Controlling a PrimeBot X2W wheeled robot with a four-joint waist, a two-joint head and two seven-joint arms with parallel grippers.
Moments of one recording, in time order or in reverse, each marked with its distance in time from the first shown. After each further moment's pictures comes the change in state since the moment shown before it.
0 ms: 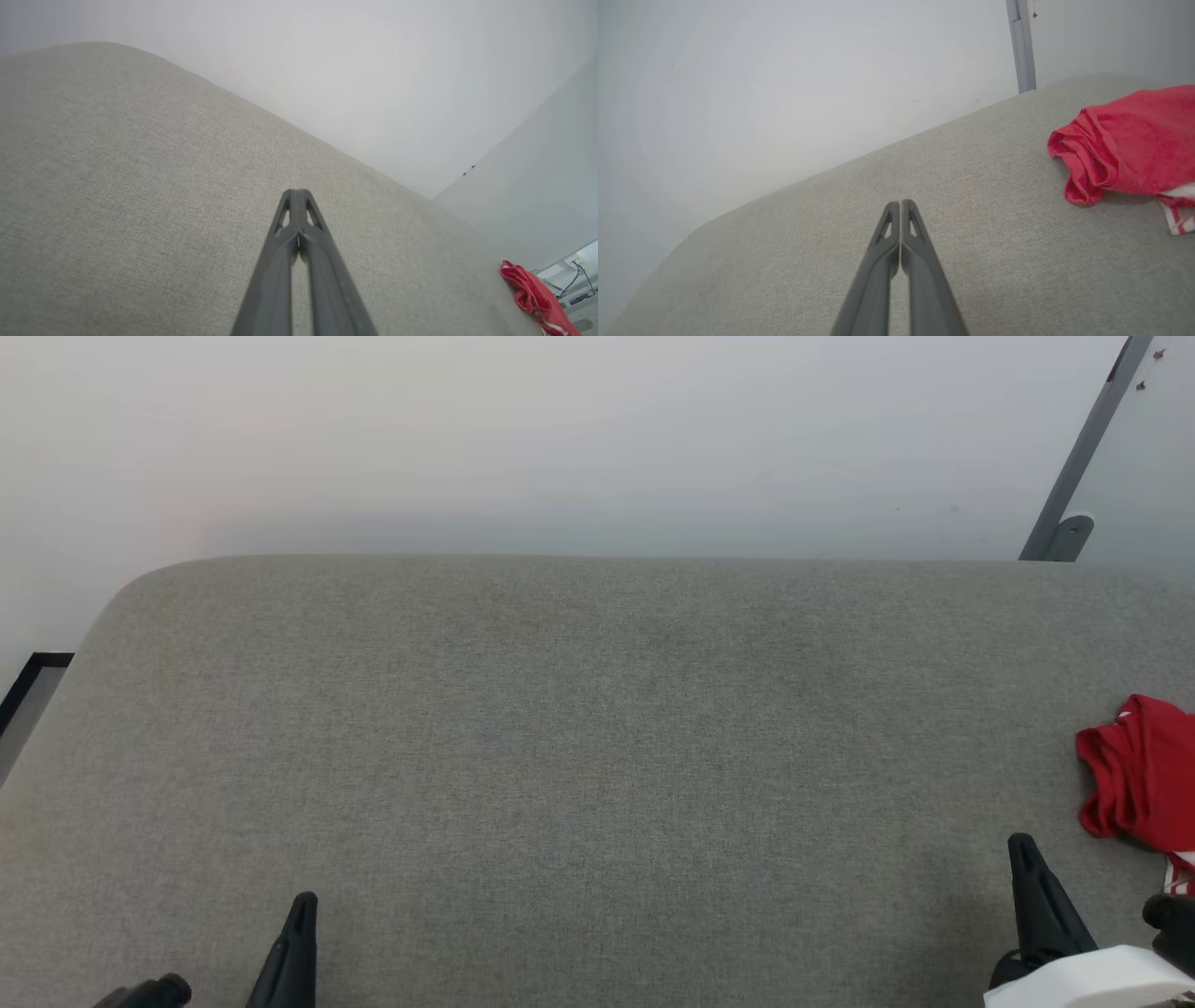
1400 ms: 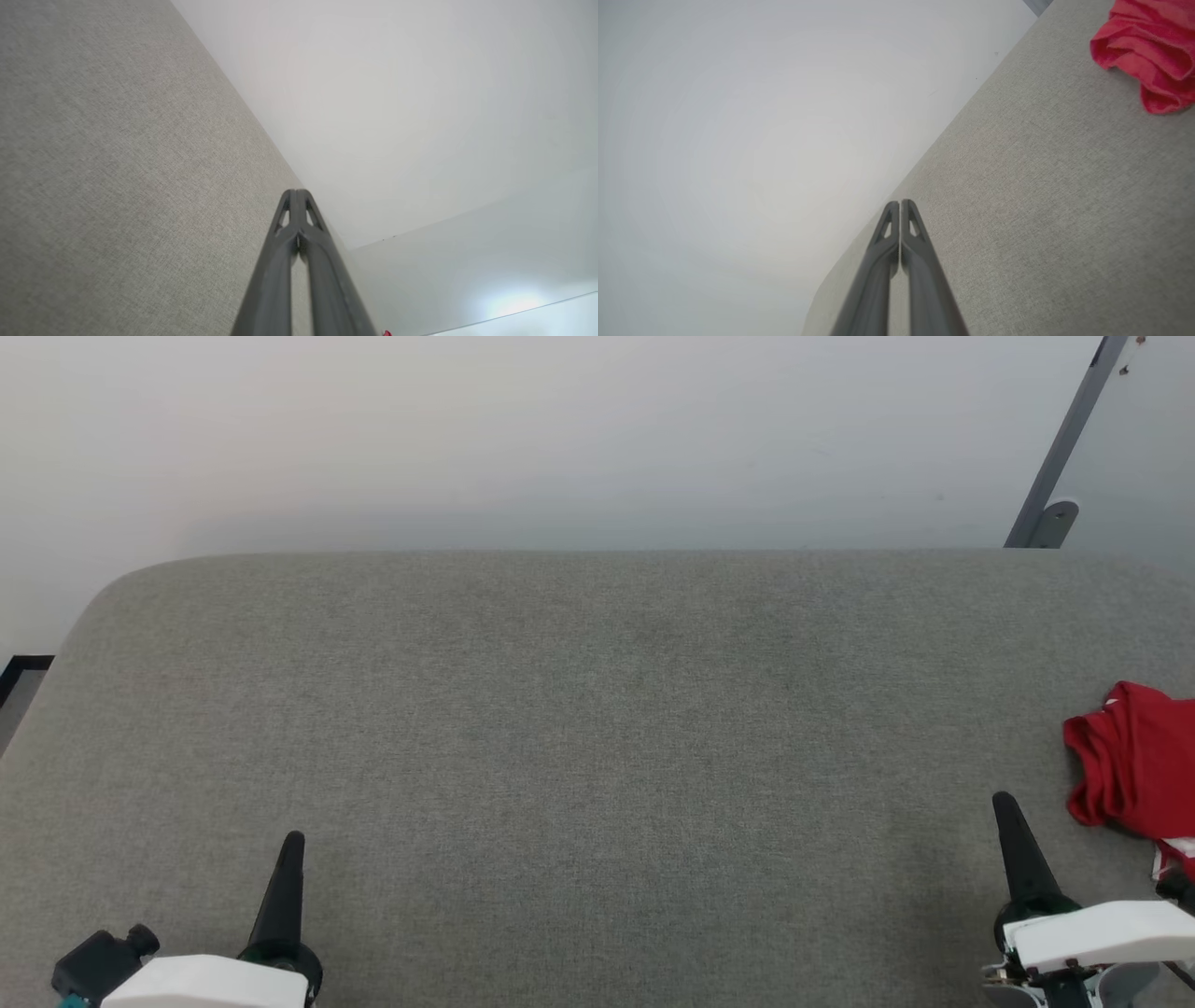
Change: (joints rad) left arm -0.145 -0.067 0.080 0.074 -0.464 0.000 0.141; right arm -0.103 0.012 0.006 0.067 0.549 0.000 0.088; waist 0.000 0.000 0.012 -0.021
